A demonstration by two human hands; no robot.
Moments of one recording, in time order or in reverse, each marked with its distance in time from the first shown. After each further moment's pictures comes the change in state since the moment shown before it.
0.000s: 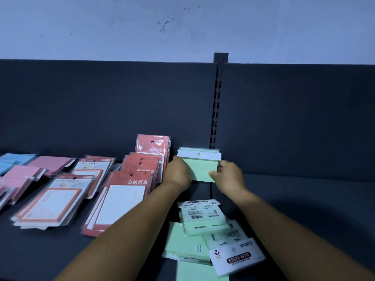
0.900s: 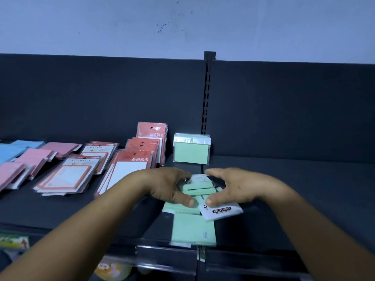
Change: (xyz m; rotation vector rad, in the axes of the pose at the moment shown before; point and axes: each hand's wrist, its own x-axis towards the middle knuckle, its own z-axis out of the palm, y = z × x) left_hand -0.114 -0.019 -0.068 0.209 -0.679 0.405; right_hand -0.126 -0.019 -0.095 -0.422 -0.672 -0.215
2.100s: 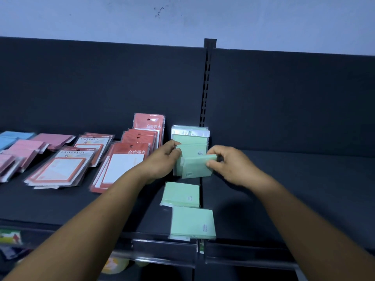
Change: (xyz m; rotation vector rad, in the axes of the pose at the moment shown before) left_hand 0.041 -0.030 0.010 -0.644 0.523 0.097; right_hand 0.038 0.018 0.013 0.230 0.505 -0.107
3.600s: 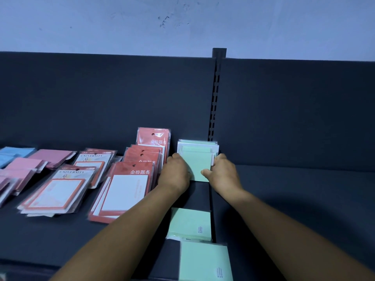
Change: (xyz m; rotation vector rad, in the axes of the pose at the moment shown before) left_hand 0.053 -0.005 0.023 0.634 0.253 -0.196; right_hand 0.080 0.006 0.055 -0.025 0.250 0.343
